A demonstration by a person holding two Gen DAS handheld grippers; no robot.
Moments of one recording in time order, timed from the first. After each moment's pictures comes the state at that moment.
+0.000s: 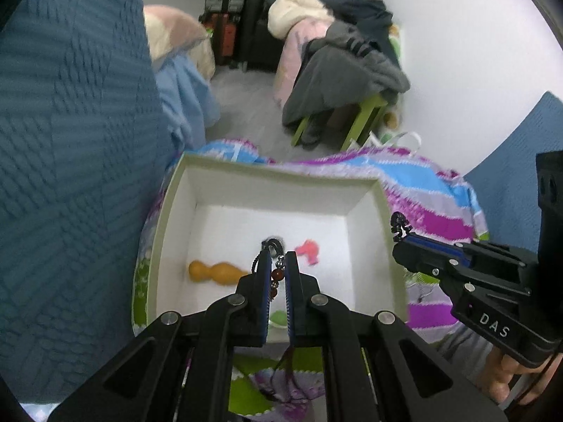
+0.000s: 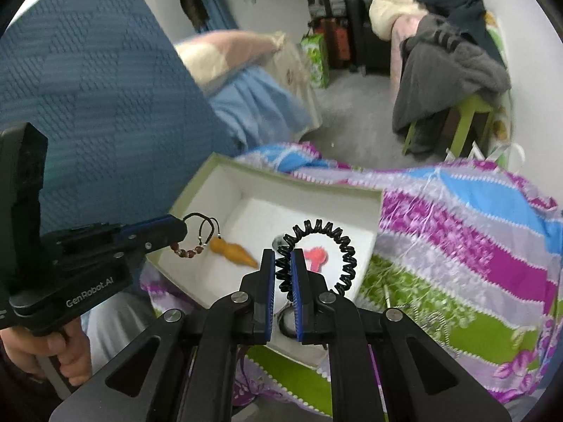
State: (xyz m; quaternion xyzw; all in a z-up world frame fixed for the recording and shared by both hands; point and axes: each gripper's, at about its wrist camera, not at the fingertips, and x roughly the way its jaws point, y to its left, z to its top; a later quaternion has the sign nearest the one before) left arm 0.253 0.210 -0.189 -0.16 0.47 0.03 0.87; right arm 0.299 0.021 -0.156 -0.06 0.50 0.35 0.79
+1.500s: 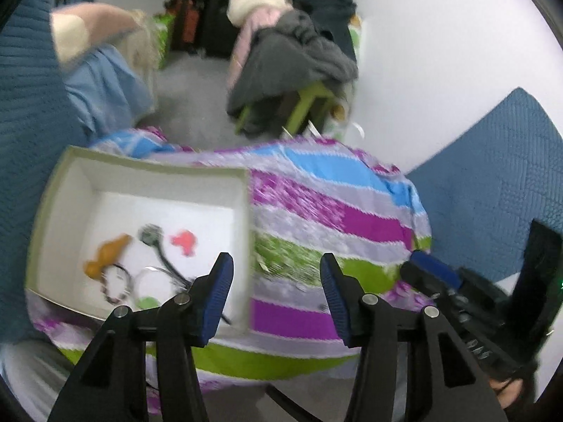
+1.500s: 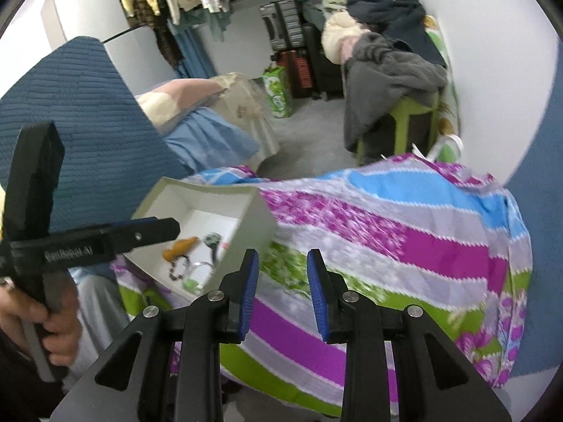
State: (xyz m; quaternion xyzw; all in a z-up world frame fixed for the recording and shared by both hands) left arm 0.288 0.078 -0.155 -0.21 0.48 -0.04 0.85; right arm 0.305 -0.151 -0.133 -0.01 0.44 0.31 0.84
